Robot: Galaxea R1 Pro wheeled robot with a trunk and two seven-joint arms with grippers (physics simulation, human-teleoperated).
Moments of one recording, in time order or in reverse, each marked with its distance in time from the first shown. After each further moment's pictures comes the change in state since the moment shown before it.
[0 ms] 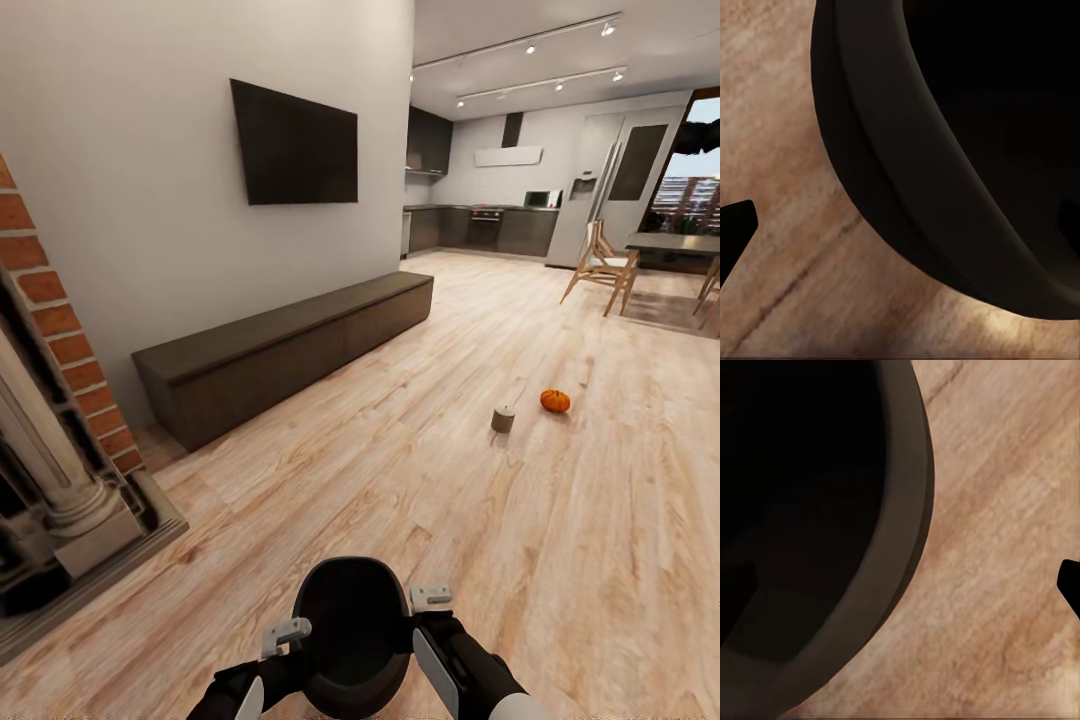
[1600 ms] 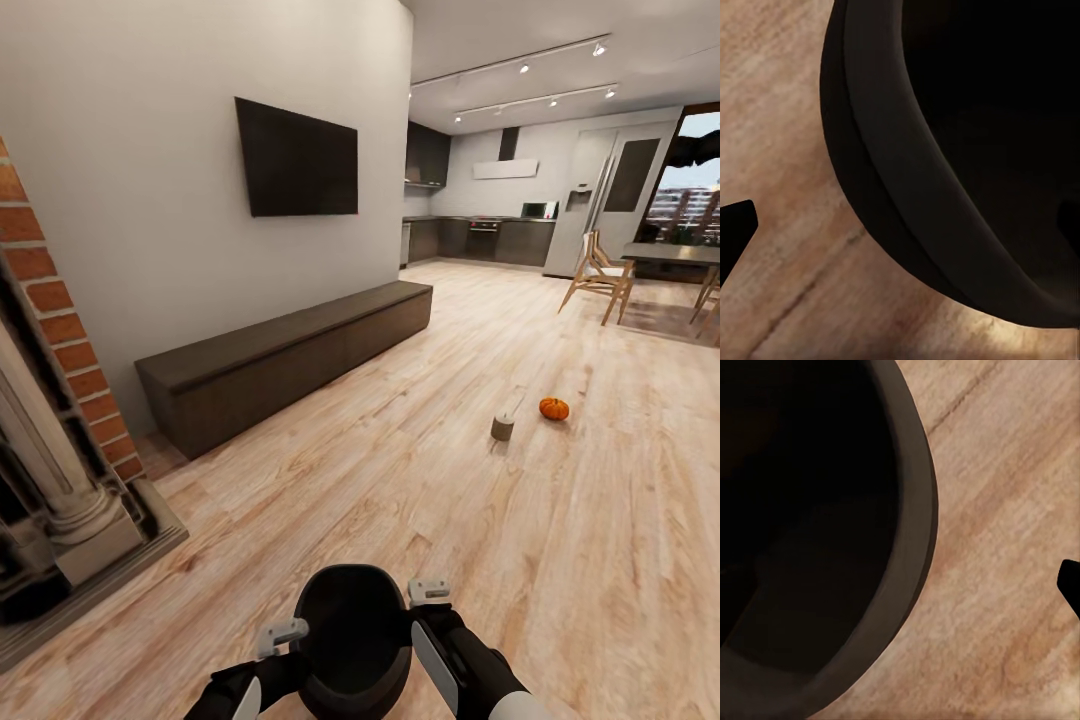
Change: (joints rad) left arm 0.000 0.009 -0.003 0.003 -0.004 -0.005 -0.001; right arm 0.006 0.000 0.000 -0.055 0.000 0.042 0.000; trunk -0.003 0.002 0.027
